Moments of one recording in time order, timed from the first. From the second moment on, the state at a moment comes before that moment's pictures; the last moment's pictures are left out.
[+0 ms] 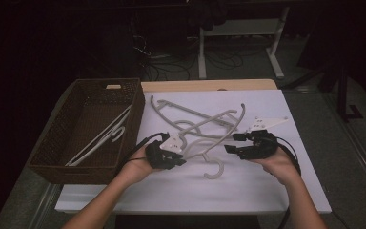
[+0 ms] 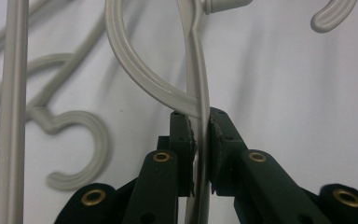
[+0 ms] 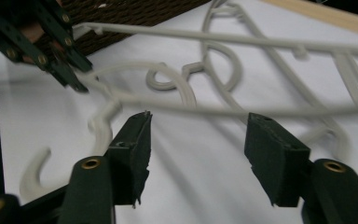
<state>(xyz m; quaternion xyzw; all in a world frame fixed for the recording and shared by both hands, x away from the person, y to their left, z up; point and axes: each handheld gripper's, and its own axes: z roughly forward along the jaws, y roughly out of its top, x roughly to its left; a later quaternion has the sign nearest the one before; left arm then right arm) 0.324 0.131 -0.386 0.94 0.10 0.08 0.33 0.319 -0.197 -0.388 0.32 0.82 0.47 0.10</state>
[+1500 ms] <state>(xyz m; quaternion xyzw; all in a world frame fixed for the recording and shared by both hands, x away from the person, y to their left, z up) 0.360 0.408 -0.322 0.87 0.34 0.06 0.36 0.303 -0.208 -0.424 0.36 0.83 0.41 0.13</state>
